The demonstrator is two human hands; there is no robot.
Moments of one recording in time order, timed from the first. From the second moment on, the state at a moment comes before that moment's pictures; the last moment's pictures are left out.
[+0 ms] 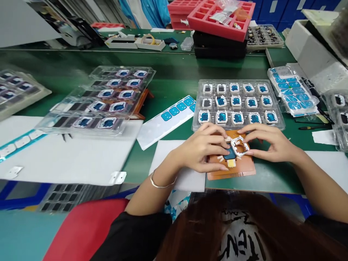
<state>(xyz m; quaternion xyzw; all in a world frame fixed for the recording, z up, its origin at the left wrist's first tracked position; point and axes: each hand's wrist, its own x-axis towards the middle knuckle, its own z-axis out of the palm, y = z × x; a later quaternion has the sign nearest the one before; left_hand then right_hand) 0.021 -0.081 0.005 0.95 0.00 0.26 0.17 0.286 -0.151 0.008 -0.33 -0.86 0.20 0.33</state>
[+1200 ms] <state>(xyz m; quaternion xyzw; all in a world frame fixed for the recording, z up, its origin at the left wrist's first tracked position) 0.020 -0.089 0.005 0.96 0.14 0.26 0.03 0.253 -0.163 0.001 -0.34 -0.88 0.08 0.33</state>
